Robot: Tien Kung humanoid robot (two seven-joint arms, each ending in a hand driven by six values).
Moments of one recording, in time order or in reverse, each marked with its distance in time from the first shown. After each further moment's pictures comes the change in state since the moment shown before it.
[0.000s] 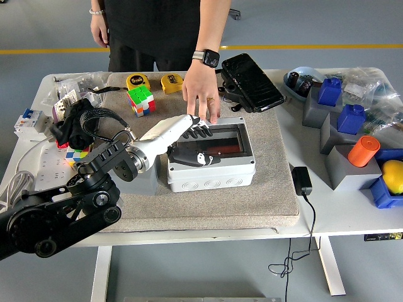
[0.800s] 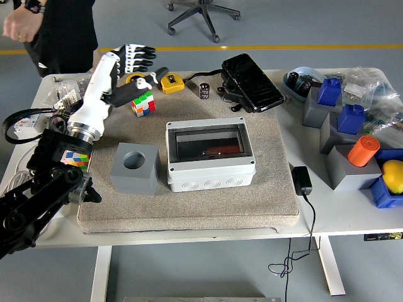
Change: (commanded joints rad) left arm 0.211 0.001 -0.417 0.074 -0.556 0.321 -0.605; right arm 0.004 0.005 -0.004 -0.010 0.013 0.004 -0.005
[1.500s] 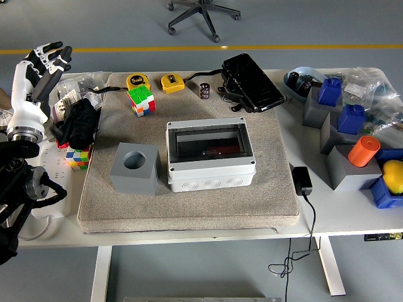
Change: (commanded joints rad) left arm 0.126 0.001 -0.256 0.067 -0.166 -0.054 -0.019; right arm 0.028 0.004 -0.016 -0.008 0.012 0.003 -0.008
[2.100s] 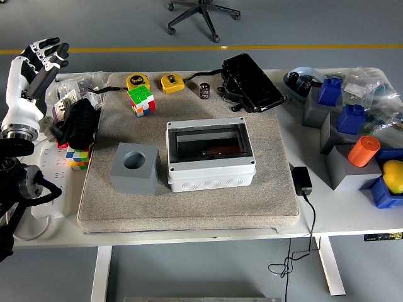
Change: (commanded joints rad) left arm 0.005 0.007 -0.016 -0.024 0.016 -0.034 0.017; right arm 0.012 -0.001 -0.032 -0.004 0.011 0.005 -0.006
